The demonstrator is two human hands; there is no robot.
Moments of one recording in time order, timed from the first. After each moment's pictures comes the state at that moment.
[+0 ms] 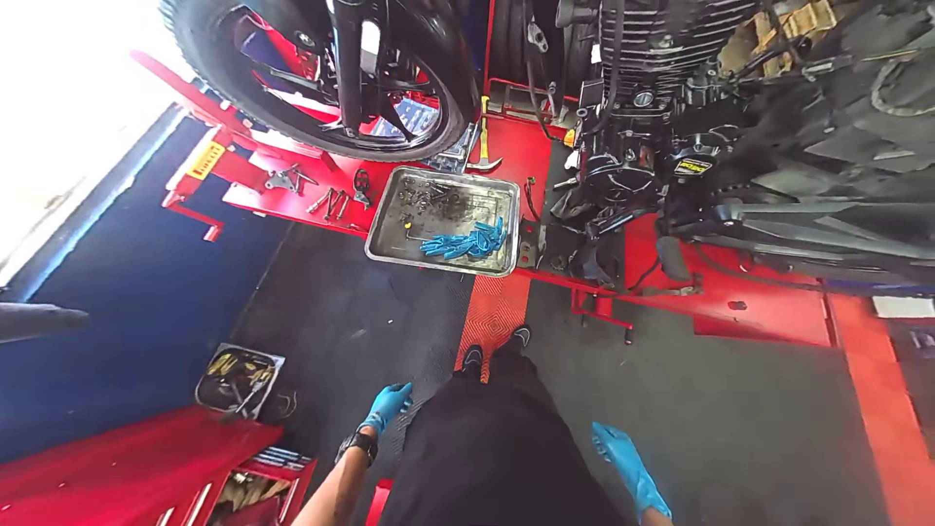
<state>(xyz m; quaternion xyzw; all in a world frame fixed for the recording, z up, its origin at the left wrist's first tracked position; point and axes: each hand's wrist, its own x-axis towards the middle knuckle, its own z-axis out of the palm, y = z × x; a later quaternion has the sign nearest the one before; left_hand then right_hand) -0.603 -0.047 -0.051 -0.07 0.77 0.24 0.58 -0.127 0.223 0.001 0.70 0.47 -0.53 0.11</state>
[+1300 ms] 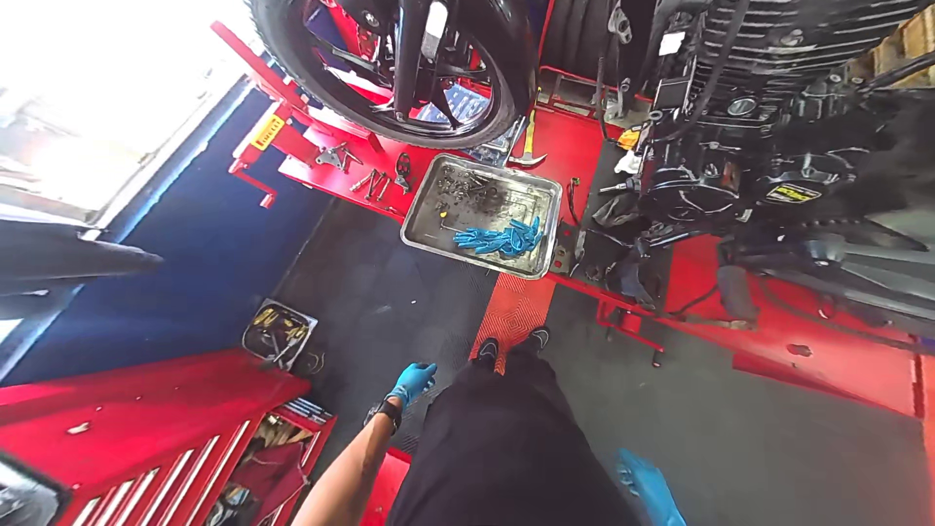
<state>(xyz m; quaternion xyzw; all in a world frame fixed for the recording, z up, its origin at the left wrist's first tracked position) -0.607 -0.031 -0.057 -0.08 0.77 0.23 0.60 -0.119 0.235 0.014 0.72 0.45 -0.51 0.14</state>
